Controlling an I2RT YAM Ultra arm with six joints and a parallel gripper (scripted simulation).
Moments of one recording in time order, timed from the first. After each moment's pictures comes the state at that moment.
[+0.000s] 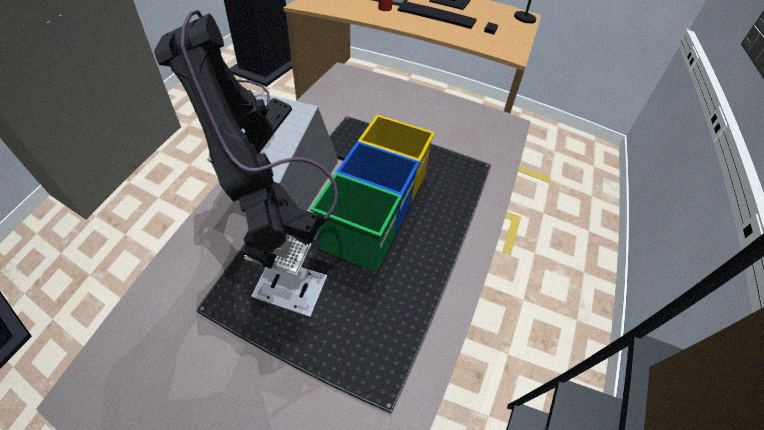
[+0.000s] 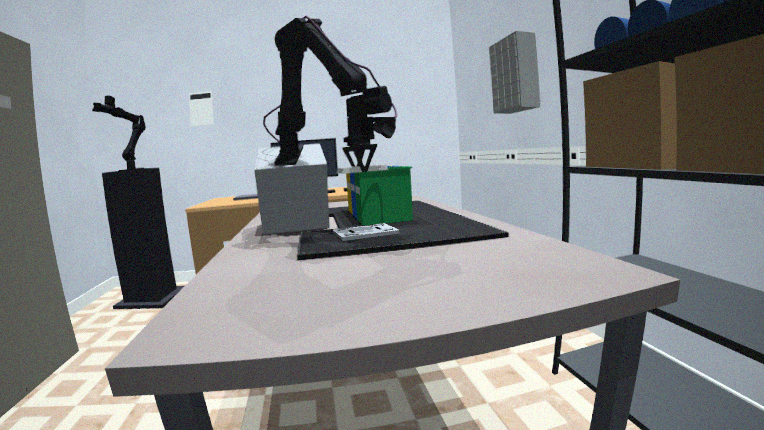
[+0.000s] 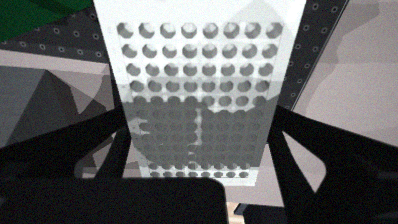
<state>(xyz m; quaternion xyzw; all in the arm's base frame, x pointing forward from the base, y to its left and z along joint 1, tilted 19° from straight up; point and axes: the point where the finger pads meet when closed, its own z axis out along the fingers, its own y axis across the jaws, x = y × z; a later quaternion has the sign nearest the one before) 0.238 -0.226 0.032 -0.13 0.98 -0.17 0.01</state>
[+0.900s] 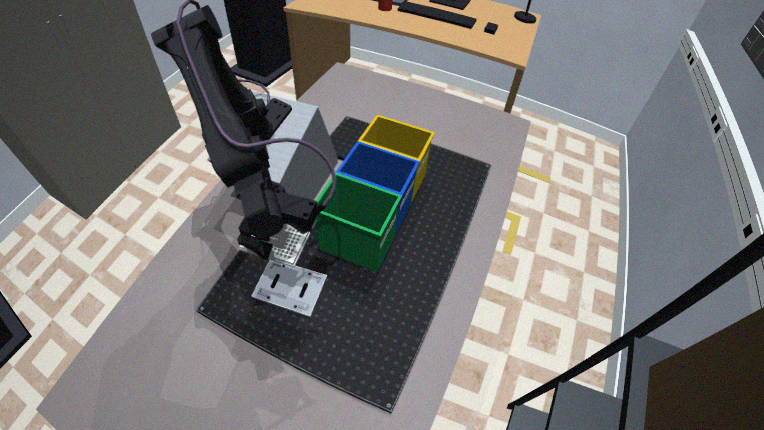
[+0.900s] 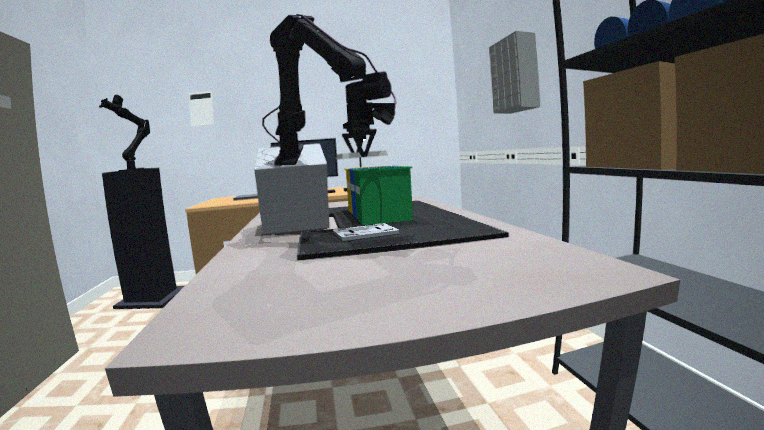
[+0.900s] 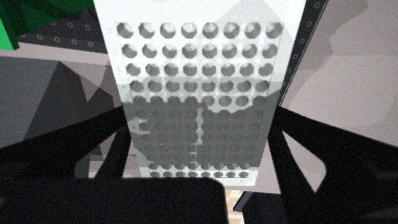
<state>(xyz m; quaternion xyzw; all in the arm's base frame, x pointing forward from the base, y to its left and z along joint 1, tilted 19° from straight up) 0.237 -0.214 0.069 -0.13 0.98 -0.17 0.01</state>
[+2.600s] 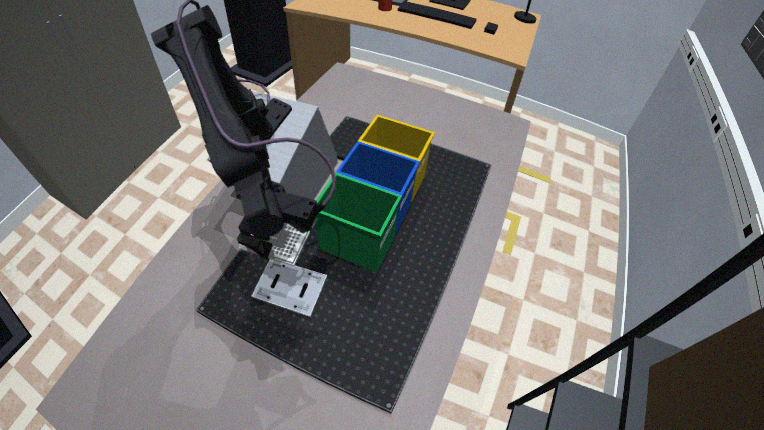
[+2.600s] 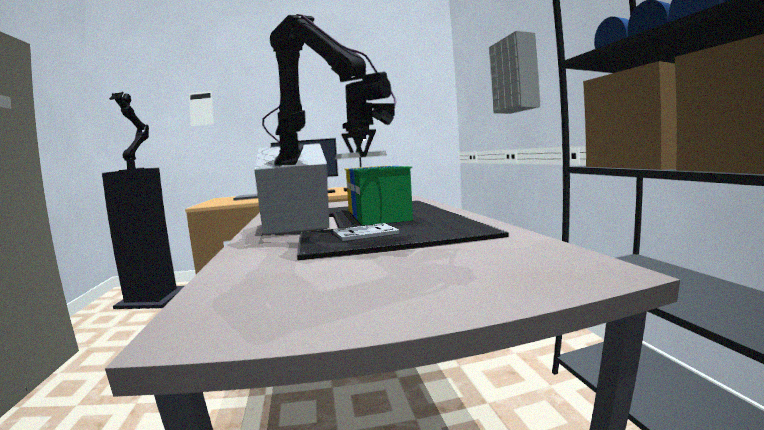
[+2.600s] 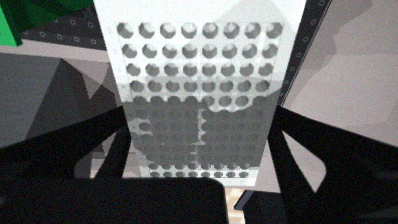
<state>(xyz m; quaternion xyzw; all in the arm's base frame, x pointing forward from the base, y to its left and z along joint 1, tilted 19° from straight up) 0.235 -0.213 0.069 -0.13 0.98 -0.16 0.00</state>
